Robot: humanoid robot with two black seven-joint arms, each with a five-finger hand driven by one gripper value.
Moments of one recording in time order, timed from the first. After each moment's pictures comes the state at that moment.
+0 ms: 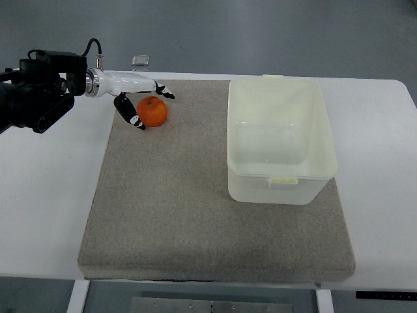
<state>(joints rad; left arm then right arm) -1.25 0.30 0.16 -0.40 1.31 -0.21 -0.61 0.02 0.00 -0.05 0.16 0.03 -0.07 0.15</state>
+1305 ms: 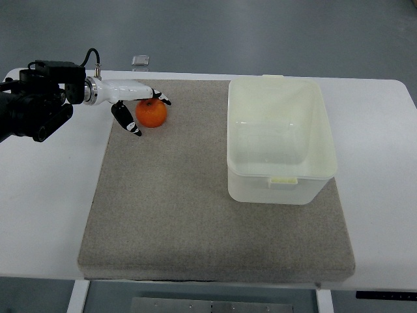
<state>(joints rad) -1.22 0.30 0.17 -0.39 1.32 -0.15 -0.61 0.02 0.00 -0.05 0.16 0.03 -0.07 0.15</state>
